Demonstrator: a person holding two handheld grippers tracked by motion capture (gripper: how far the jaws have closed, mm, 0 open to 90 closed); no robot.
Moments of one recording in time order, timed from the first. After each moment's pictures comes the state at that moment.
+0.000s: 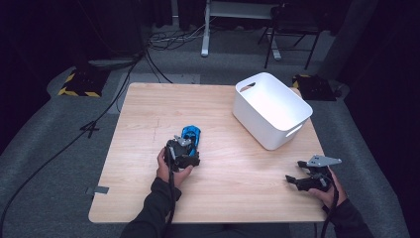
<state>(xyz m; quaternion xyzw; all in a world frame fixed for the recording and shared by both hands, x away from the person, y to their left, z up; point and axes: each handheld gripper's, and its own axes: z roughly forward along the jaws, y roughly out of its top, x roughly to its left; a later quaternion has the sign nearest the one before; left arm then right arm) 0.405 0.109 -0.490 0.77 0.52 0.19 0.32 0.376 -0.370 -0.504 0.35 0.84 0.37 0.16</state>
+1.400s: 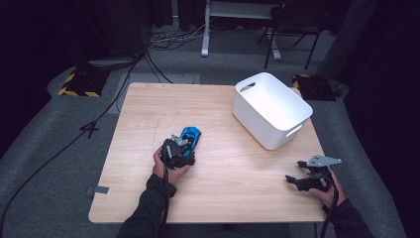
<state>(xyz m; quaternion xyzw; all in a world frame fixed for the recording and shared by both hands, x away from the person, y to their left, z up) 0.413 0.119 -0.499 0.78 0.50 0.20 0.31 0.376 -0.370 -0.504 0.35 0.84 0.37 0.16</state>
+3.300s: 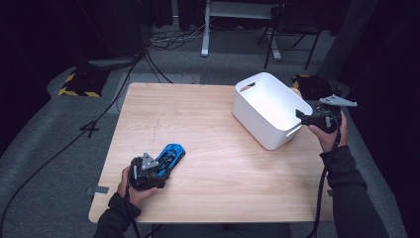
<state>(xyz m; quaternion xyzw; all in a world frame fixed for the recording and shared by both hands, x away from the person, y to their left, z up) 0.346 0.207 -0.501 0.82 0.42 0.18 0.33 0.494 -0.364 -0.373 0.47 0.72 0.39 0.32</state>
